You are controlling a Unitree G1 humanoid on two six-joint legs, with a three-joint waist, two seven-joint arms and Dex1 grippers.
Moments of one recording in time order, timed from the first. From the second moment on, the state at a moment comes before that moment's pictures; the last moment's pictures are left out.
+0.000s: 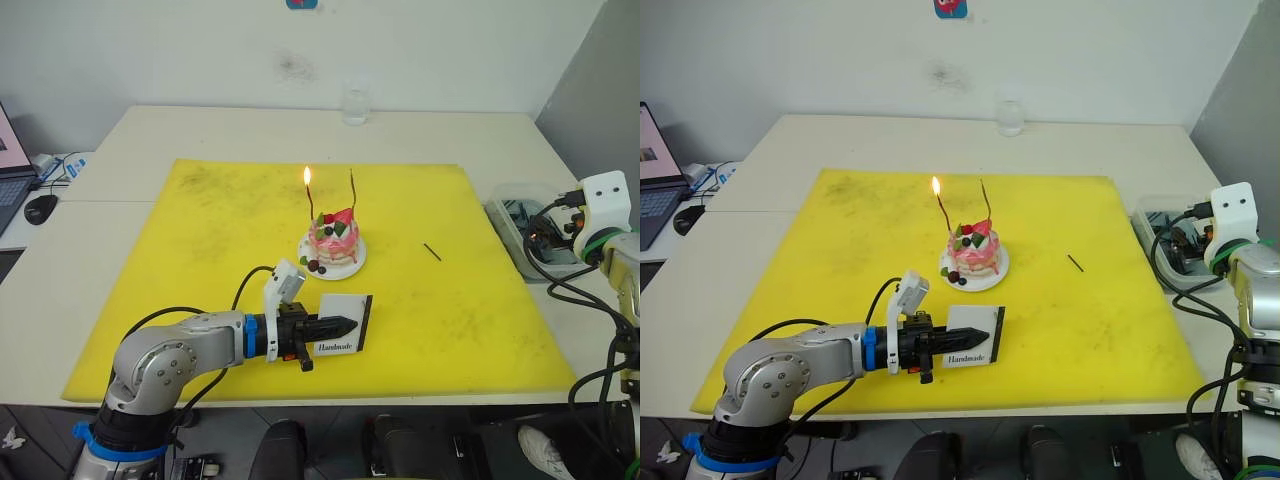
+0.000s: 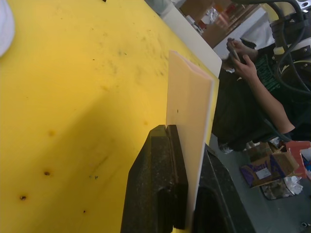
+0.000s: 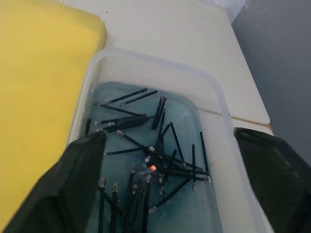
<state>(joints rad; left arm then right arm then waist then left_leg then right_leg) -0.24 0.53 -0.01 -0.45 -1.00 1.15 -0.58 -0.51 -0.75 -0.26 0.14 0.10 0.65 0.40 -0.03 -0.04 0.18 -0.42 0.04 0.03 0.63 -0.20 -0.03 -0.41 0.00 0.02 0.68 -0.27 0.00</state>
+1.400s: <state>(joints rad) -0.24 0.60 0.04 -0.46 -1.01 1.15 -0.58 -0.38 -0.43 -0.03 0.12 0.17 0.38 0.52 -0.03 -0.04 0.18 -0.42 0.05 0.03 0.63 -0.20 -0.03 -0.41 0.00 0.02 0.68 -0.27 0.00</state>
